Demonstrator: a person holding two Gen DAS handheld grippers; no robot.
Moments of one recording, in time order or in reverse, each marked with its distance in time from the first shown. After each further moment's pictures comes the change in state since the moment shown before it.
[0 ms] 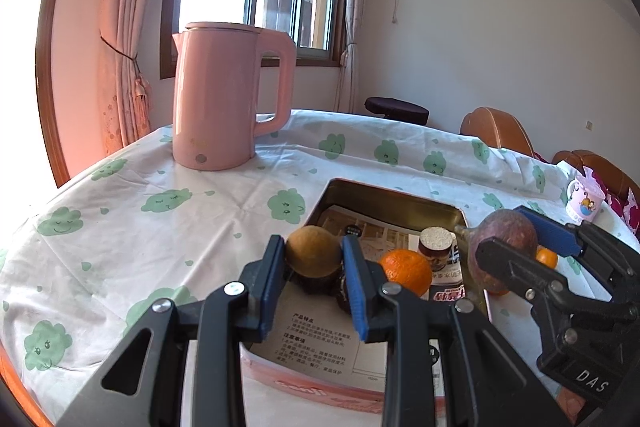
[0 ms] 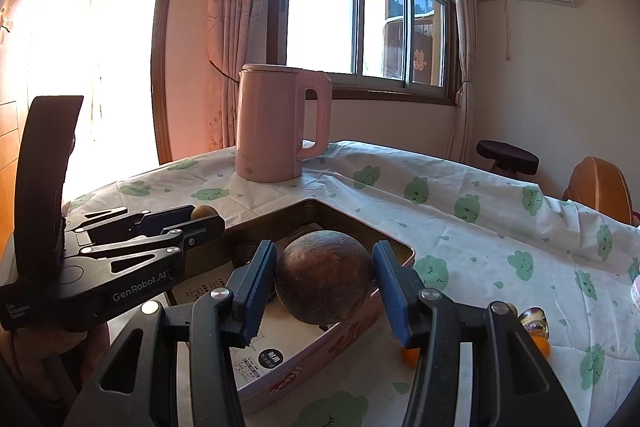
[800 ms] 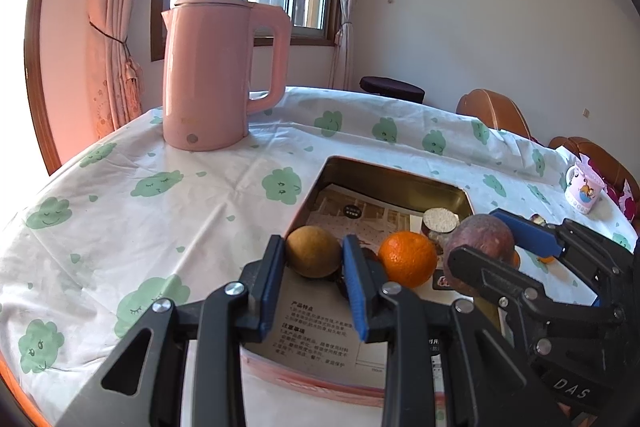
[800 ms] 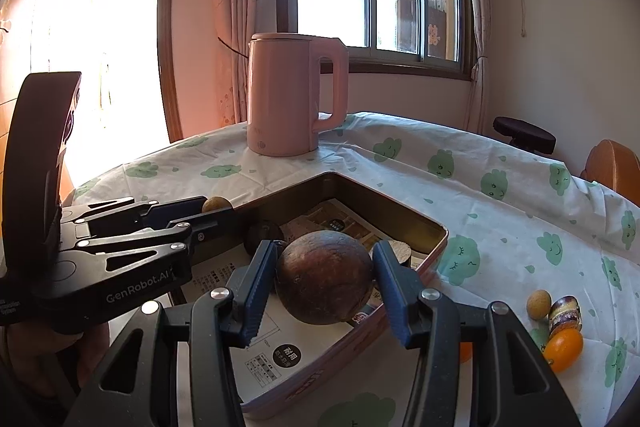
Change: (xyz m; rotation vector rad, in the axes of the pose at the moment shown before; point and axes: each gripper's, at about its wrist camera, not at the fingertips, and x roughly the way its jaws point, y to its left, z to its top) left arm 0.014 0.000 -0.002 0.011 0.084 -0.019; right arm 0.025 0.003 -0.004 0.013 0.095 0.053
